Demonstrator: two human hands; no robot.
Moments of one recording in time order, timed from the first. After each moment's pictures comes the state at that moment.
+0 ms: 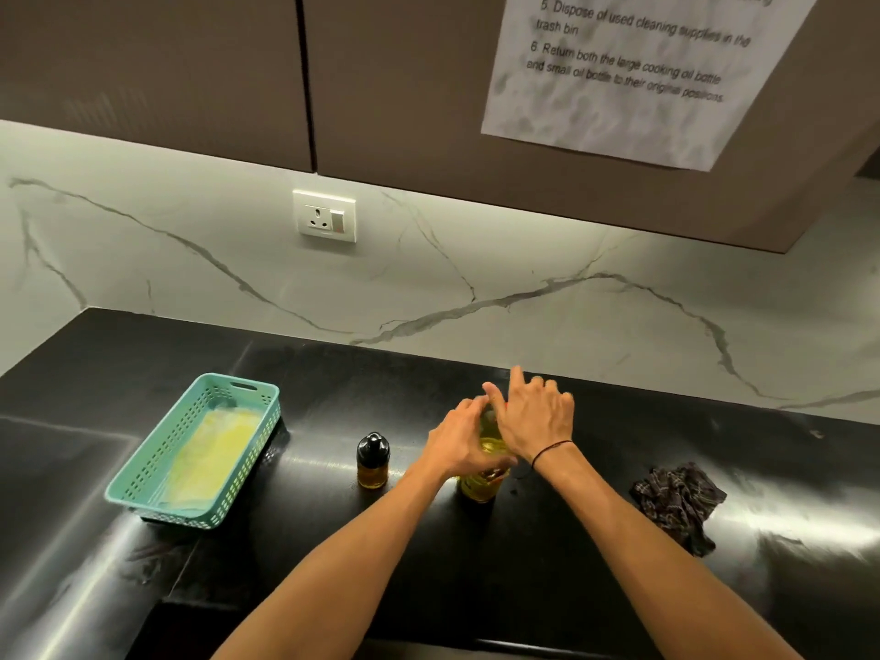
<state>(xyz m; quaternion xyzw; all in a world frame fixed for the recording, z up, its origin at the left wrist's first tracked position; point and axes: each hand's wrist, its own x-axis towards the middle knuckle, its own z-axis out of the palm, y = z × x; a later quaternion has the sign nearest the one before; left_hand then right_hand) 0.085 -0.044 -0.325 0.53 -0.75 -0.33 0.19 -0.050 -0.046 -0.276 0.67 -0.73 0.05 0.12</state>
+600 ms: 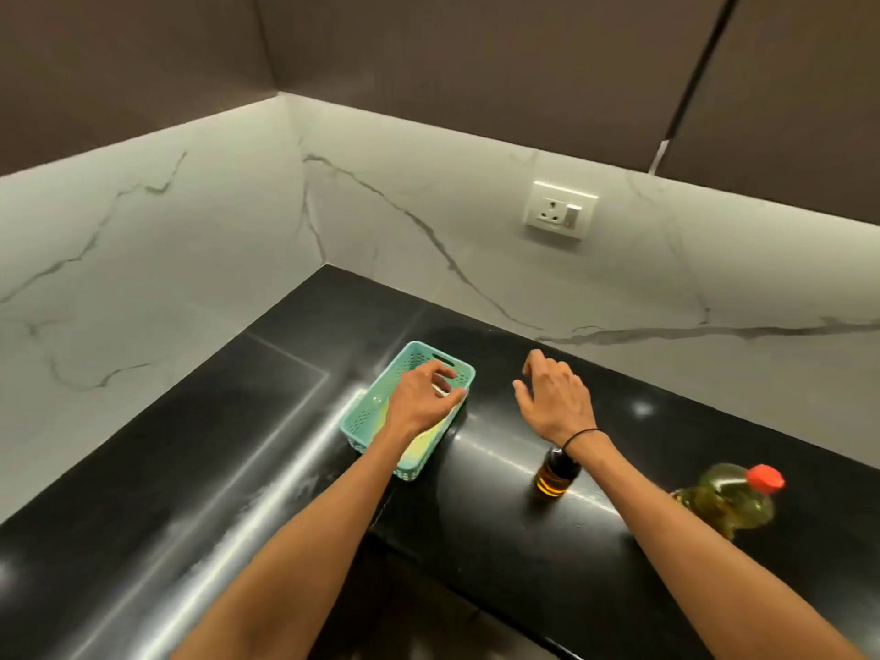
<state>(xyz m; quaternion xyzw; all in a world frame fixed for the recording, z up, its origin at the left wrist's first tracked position) 0.423 -0.017 -0.314 0.74 -0.52 -0.27 0.33 0.211 -0.086 -0.302 0.83 -0.52 0.16 -0.06</state>
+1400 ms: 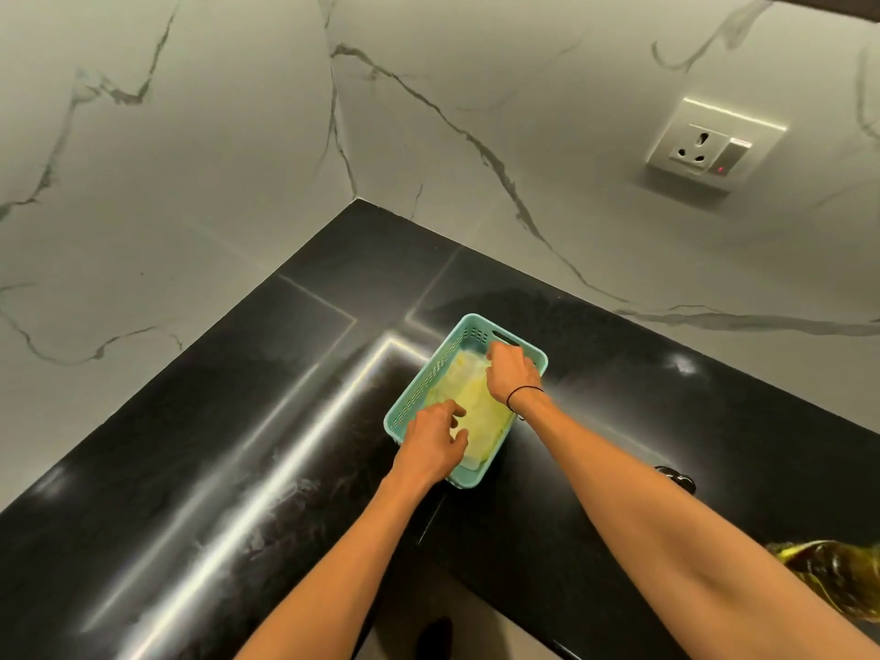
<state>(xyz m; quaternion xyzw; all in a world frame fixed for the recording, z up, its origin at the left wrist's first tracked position) 0.501 -0.015 -0.446 0.77 -0.52 -0.30 0.21 0.401 -0.168 -0.430 0.79 -0.57 -0.03 -0.22</state>
